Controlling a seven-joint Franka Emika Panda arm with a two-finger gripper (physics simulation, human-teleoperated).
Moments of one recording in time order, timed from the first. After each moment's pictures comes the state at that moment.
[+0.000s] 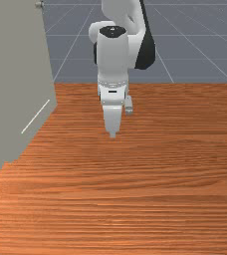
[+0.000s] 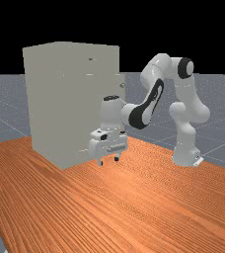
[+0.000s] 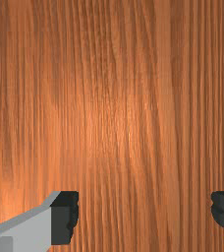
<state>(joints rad) 0.00 0.39 0.00 -1.92 0.01 2.37 -0.78</state>
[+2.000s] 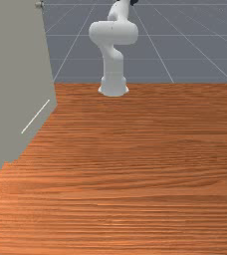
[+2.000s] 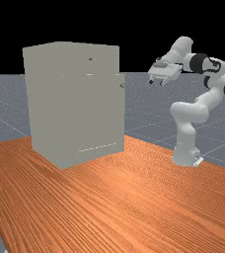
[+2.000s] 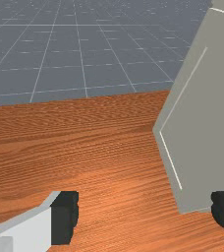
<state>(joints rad) -0.16 -1.28 0.09 -2.74 -0.02 2.15 0.88</state>
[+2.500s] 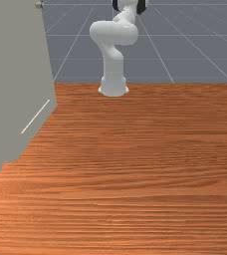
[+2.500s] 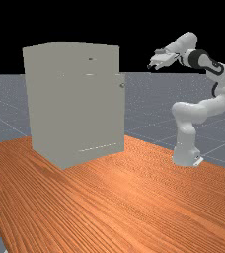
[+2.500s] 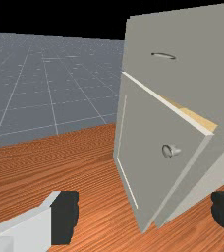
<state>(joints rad) -0.33 -1.47 -0.03 -2.71 -0.16 2.17 0.87</state>
